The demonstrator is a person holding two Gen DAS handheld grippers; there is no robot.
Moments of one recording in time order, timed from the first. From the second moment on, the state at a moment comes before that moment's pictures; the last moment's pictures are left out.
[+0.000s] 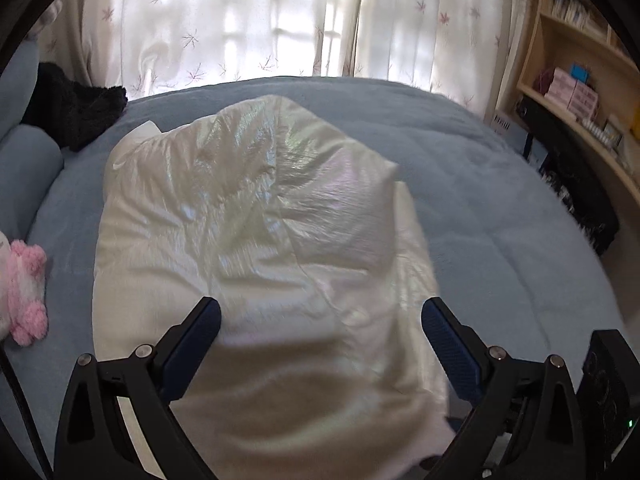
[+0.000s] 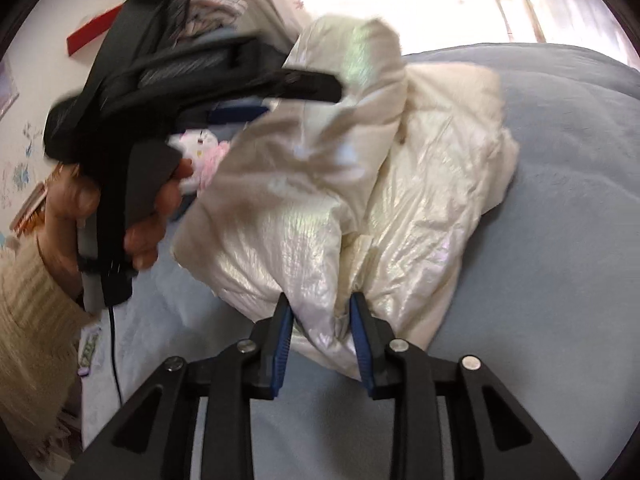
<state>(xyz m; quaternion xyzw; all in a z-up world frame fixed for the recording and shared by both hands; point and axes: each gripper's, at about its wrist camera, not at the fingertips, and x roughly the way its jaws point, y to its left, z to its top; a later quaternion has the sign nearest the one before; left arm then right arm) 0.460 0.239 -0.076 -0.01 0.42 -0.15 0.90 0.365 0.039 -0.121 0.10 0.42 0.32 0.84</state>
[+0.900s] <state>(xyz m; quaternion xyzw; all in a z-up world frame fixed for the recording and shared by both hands) 0.122 0.160 0.064 -0.04 0.42 -0.10 0.90 0.119 -0.081 0.045 0.13 0.44 0.18 0.87</state>
